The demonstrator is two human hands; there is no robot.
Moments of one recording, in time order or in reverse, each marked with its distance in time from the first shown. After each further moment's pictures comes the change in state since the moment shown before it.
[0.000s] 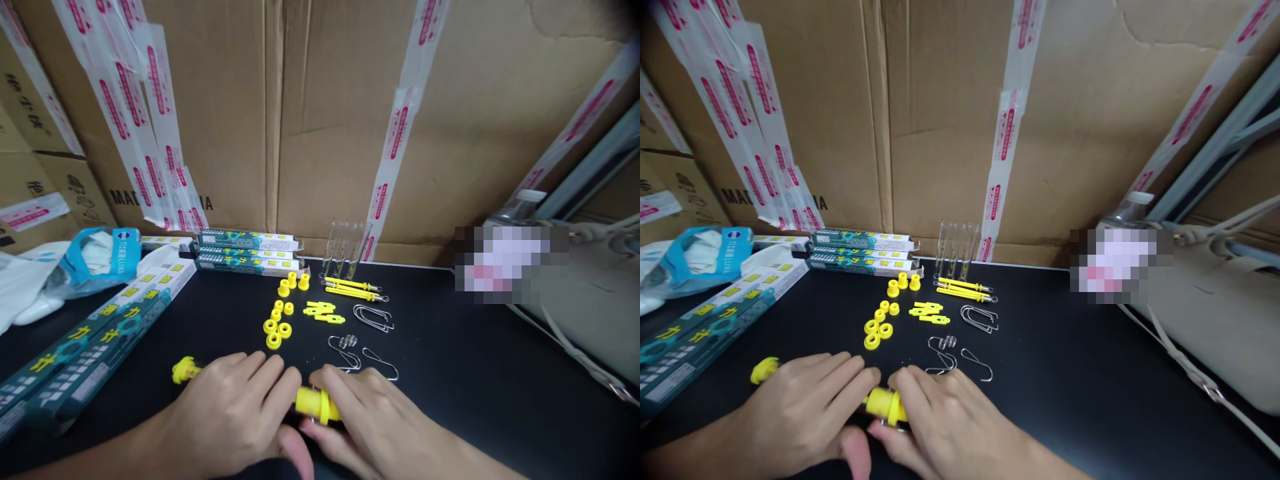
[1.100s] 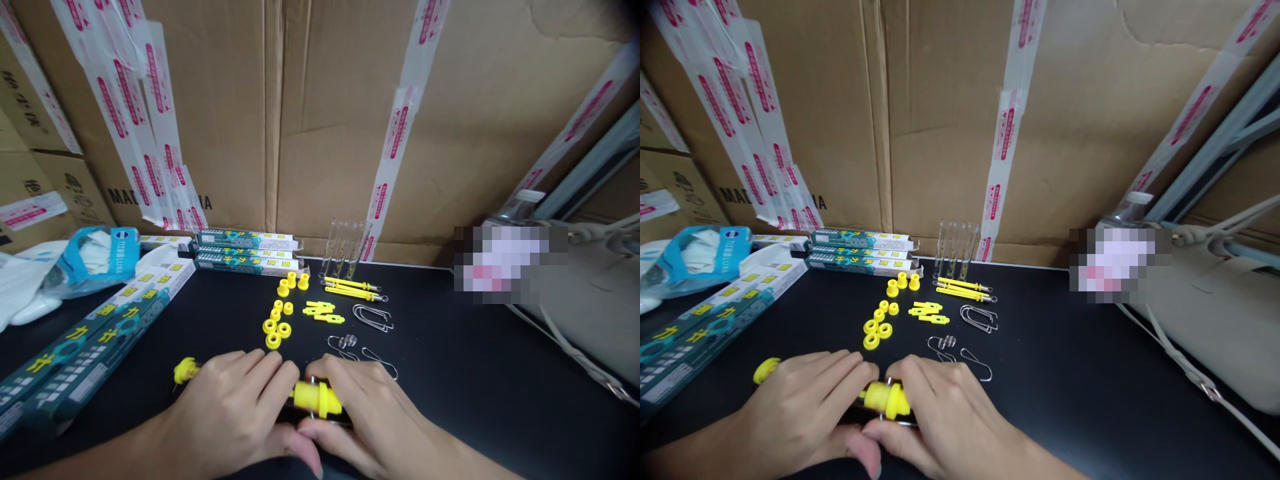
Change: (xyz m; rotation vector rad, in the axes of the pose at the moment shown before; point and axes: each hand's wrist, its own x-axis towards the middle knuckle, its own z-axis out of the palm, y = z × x) left_hand 0.001 0.000 0.002 -0.066 0.036 -0.087; right_hand 0.002 0.003 0.000 0.317 0.016 0.144
